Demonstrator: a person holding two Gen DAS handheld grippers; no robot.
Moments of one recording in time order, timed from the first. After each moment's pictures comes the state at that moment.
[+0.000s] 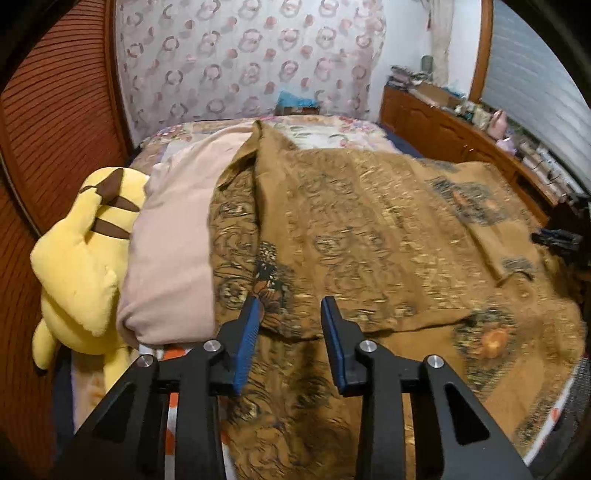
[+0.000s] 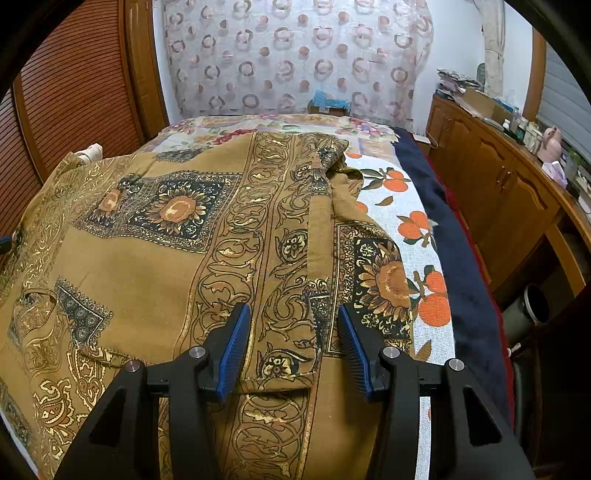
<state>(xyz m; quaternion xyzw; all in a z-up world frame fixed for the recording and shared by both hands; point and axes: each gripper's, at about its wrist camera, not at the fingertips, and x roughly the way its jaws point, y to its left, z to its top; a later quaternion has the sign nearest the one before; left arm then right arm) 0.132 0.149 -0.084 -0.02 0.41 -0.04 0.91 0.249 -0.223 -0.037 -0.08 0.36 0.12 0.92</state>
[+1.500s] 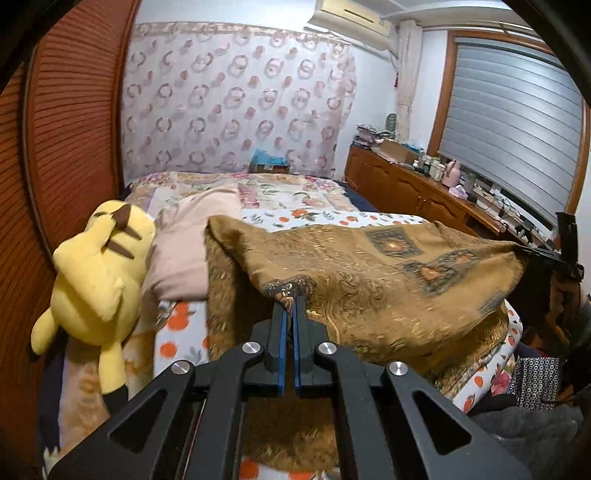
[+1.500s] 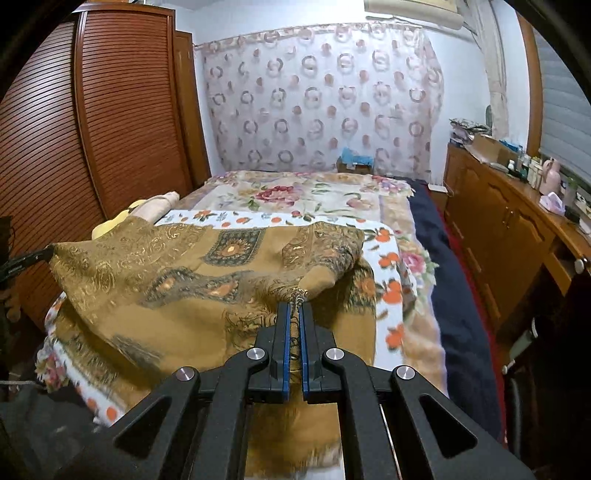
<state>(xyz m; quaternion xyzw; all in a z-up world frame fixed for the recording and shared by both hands) -0.012 0.157 -0.017 -0.08 0.30 -0.10 0.95 0.074 -0.288 0.043 -0.06 0.26 0.19 0.94</state>
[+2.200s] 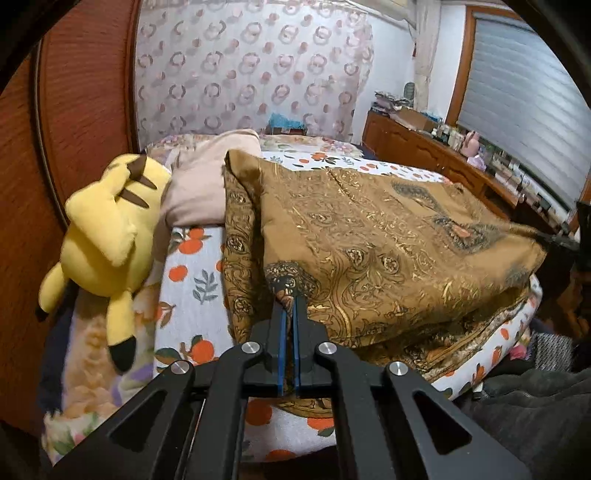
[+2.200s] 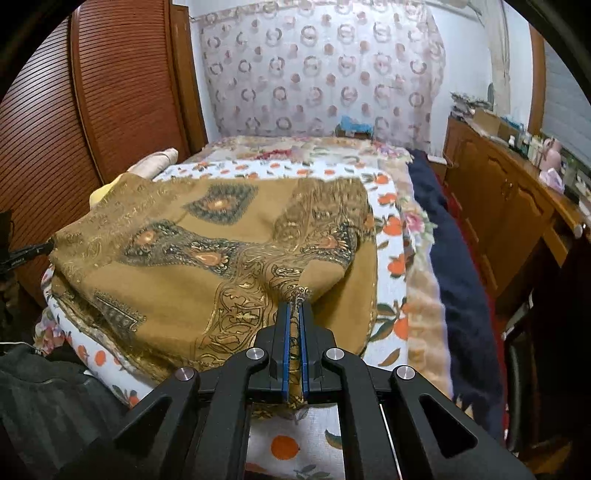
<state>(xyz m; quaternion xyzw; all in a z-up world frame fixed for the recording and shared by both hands) -0.035 0.150 -0.062 -0.05 0.36 -0.07 0.93 0.067 -0.282 0.023 -0.09 0.31 0.18 0.93</state>
